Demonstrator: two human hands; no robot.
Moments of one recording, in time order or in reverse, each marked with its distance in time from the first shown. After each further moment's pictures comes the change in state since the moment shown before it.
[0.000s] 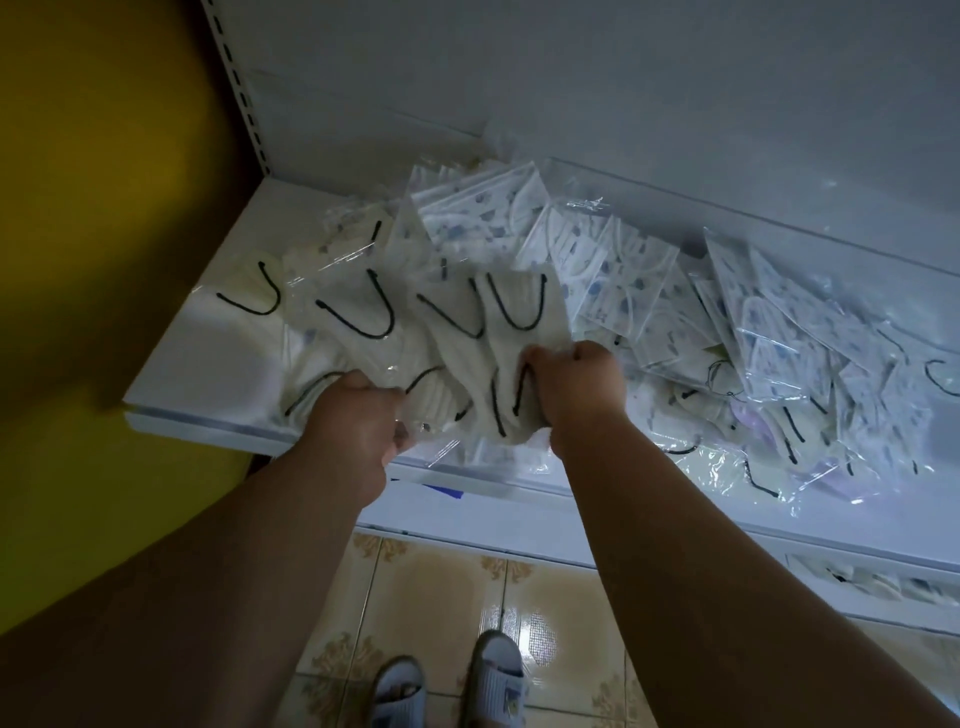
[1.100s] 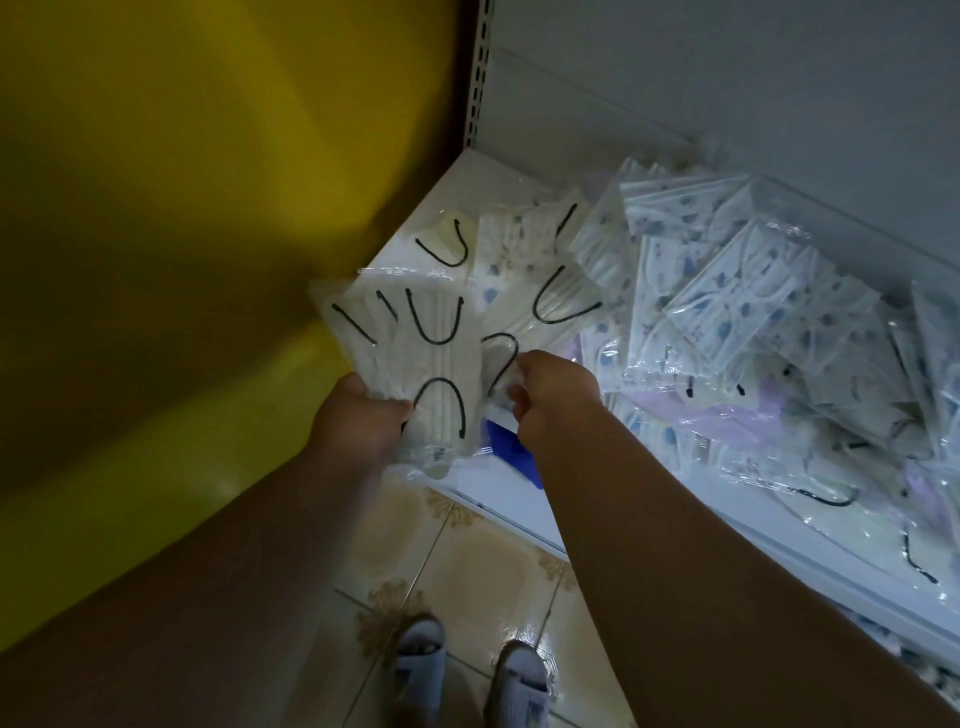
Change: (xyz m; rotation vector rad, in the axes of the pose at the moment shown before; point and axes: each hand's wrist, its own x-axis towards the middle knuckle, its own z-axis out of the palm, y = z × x) left_hand -0.009 -0.027 -0.153 0.230 0.369 0.173; right_hand -0.095 -0.024 0.136 0.377 -0.388 0.354
